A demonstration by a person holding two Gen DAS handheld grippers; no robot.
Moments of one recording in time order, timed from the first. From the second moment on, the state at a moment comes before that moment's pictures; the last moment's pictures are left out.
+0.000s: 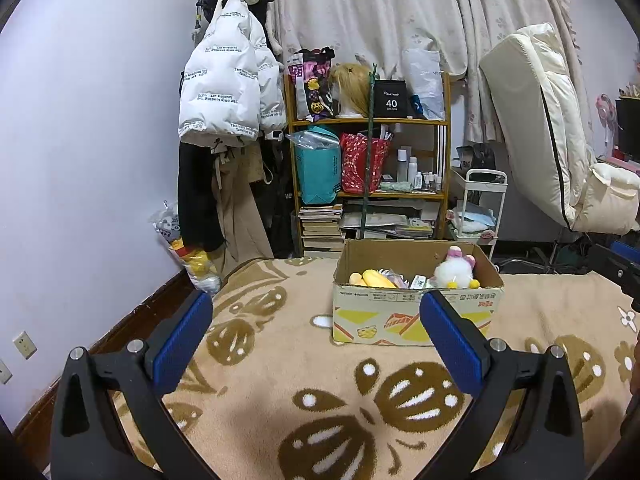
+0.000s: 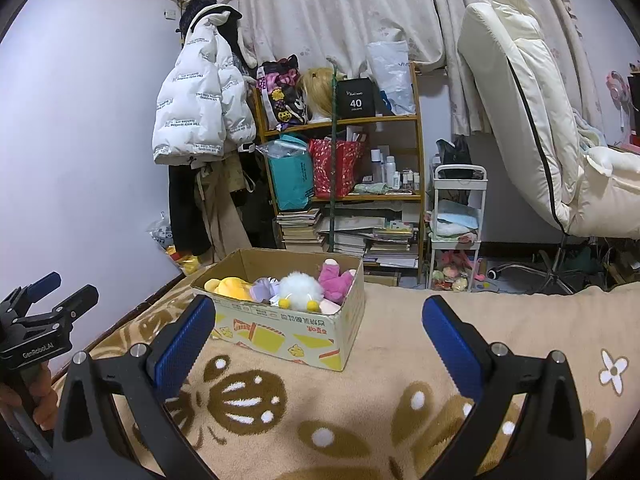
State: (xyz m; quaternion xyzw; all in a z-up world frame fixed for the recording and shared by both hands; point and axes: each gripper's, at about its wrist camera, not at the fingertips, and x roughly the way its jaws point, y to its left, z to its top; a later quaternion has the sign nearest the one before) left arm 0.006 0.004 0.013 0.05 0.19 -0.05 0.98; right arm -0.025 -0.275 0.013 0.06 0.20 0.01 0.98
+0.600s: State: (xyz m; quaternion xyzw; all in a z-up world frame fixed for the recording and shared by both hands) left arm 0.002 0.003 0.012 0.05 0.19 -0.05 0.98; right arm -0.023 -0.276 0.003 0.07 0.21 0.01 0.98
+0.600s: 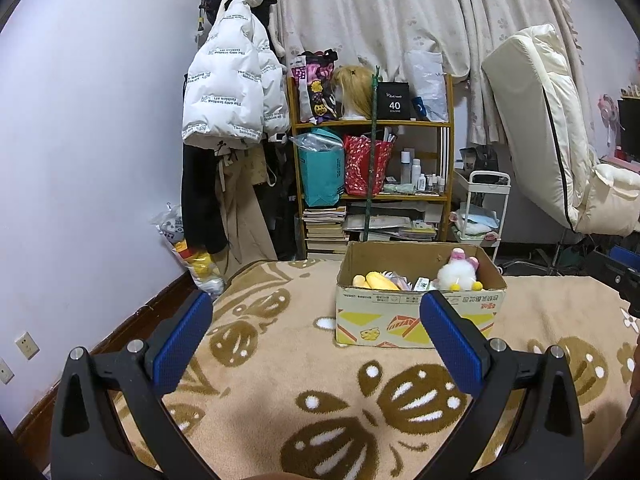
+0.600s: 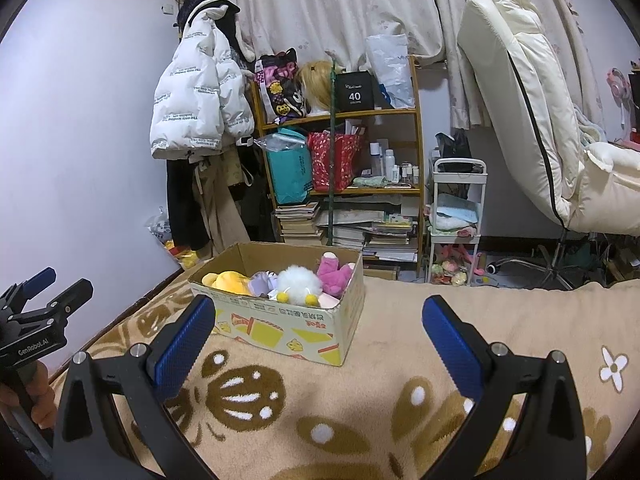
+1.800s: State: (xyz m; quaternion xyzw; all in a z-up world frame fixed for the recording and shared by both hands) left arm 0.007 0.004 0.006 0.05 0.20 -0.05 0.98; right arm -0.023 -0.279 0.002 0.07 0.21 0.01 0.98
